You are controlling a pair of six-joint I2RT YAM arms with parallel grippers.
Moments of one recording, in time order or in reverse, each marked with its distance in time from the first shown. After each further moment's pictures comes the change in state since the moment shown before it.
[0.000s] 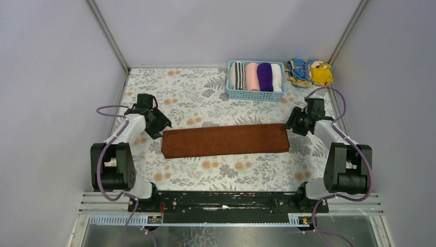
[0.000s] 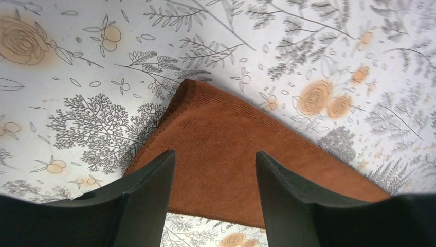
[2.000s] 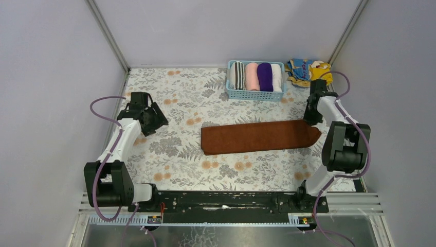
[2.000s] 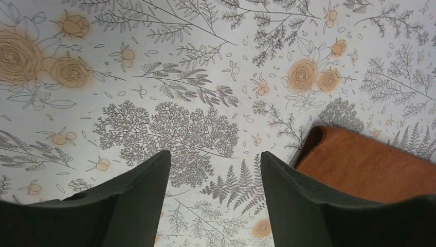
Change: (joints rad) left arm 0.002 -0.183 0.039 -0.085 -0.024 0.241; right arm -0.047 0.272 0.438 -0.424 0.502 -0.157
